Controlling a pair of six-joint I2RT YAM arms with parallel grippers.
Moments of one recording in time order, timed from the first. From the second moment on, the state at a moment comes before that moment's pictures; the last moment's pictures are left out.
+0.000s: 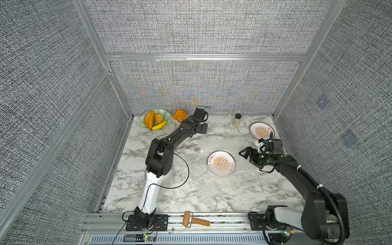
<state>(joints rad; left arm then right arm) -0.57 2.19 1.90 -0.56 -0.03 -0.24 0.02 1.25 0.75 -0.43 -0.53 0.51</state>
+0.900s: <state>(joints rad) -0.66 1.74 0.96 -0.14 0.62 -0.34 0.16 1.64 1.05 -0.34 -0.56 0.50</state>
